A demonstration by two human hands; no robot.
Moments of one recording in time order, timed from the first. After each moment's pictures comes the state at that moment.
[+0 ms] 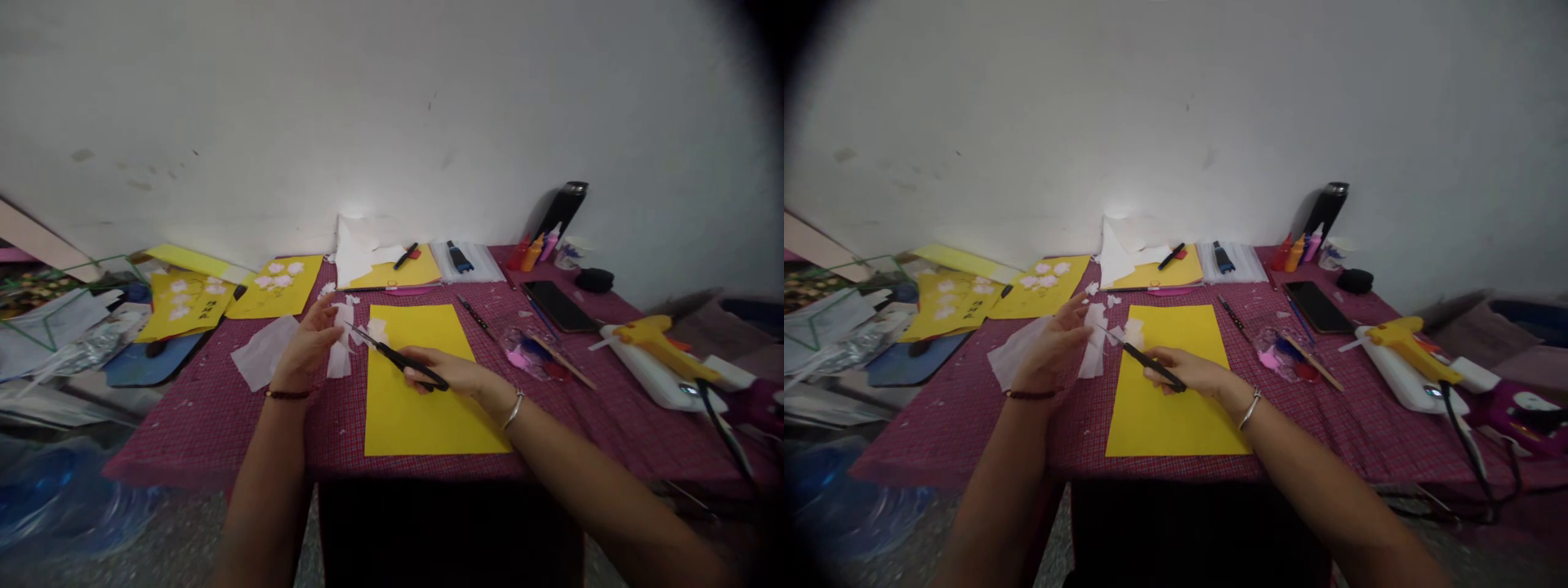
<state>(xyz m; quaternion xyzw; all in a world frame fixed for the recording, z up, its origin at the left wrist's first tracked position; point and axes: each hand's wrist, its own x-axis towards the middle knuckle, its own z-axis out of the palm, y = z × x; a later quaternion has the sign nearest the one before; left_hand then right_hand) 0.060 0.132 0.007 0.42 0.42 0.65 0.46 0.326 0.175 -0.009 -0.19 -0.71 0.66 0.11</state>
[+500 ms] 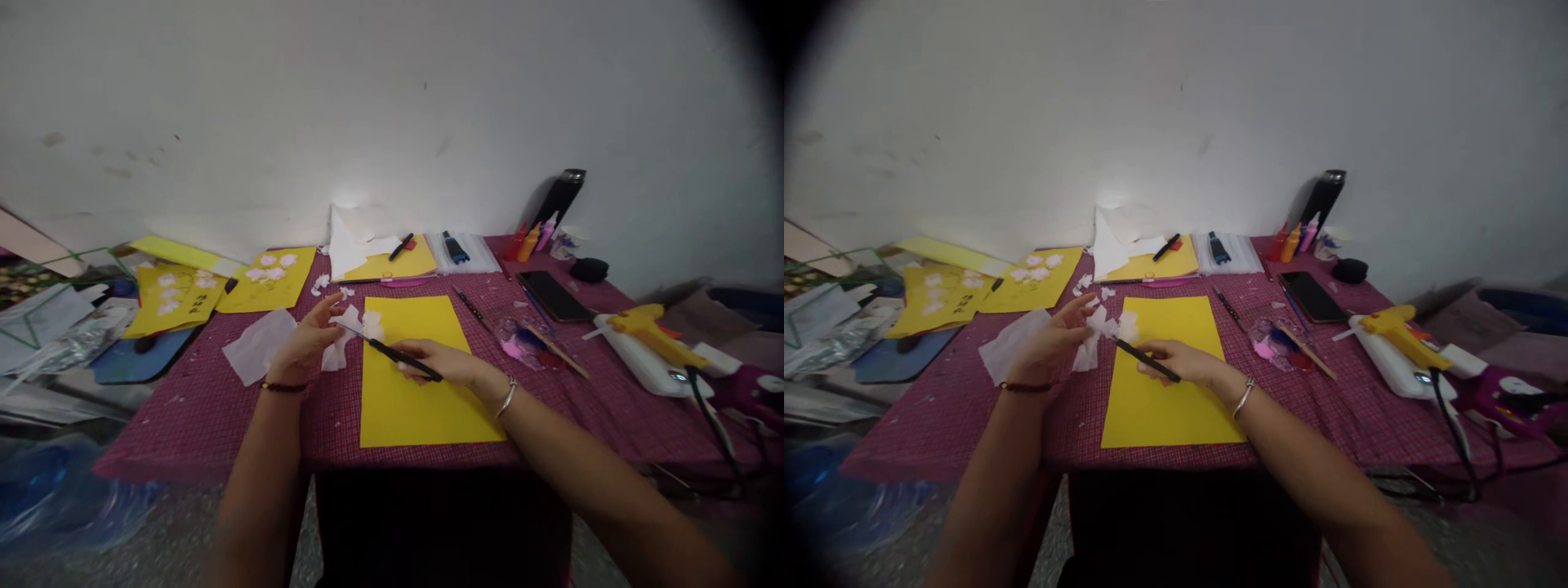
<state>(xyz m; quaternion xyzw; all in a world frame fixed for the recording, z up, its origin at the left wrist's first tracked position) 0.065 0.132 0.006 0.43 0.48 0.58 0.50 0.322 0.178 -0.018 -0.22 -0.69 0.68 0.11</state>
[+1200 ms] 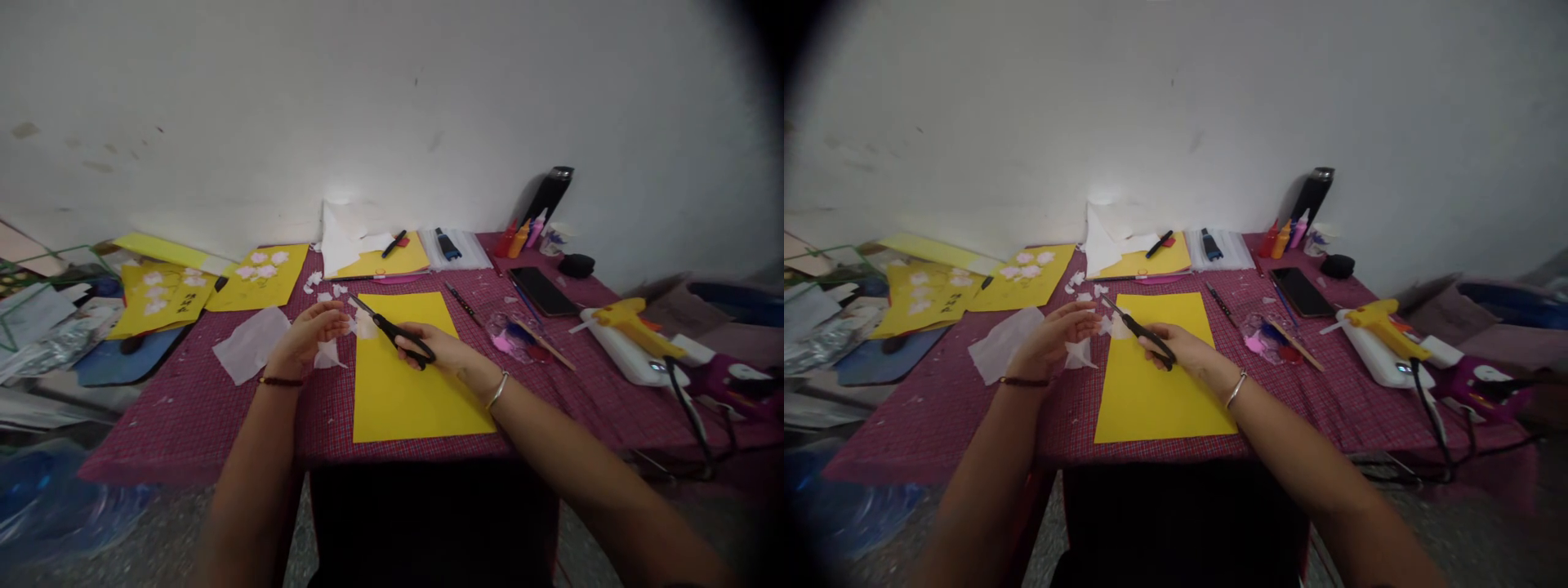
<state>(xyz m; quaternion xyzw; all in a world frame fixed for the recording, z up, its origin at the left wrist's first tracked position) 0.064 0.143 -0.003 0.37 0.51 0.56 0.54 0.323 0.179 -0.011 -0.27 -0.61 0.71 0.22</state>
